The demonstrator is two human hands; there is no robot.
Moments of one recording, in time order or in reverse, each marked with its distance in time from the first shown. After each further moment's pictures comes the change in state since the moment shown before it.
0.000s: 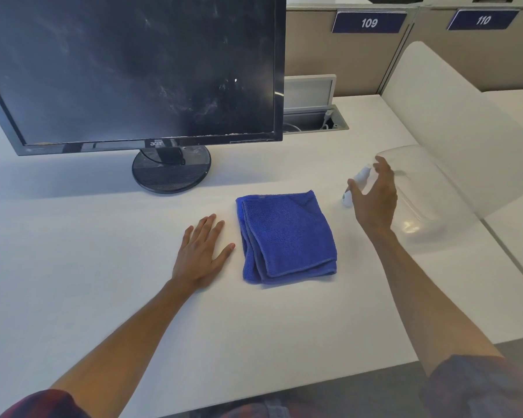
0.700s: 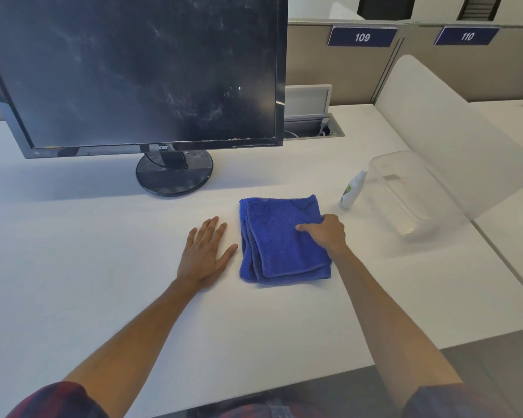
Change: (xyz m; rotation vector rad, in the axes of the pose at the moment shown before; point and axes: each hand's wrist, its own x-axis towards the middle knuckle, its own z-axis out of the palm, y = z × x) left_hand 0.000 -0.002 0.001 -0.021 -0.011 0.004; right_hand -0.073 -0.048 0.033 0.037 -0.599 0.592
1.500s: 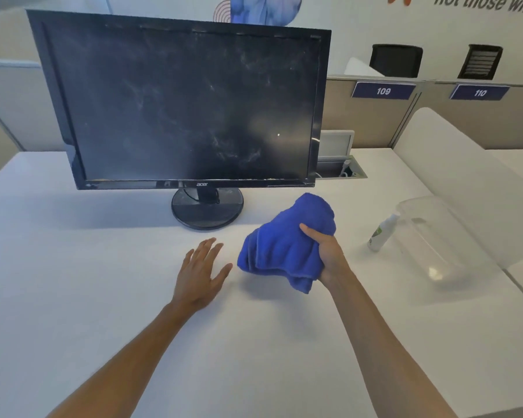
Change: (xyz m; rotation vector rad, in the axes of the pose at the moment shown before) left_hand 0.001 -0.058 -0.049 -0.131 0.155 -0.046; right_hand -0.059 -0.083 0.038 0.929 -0.345 -0.046
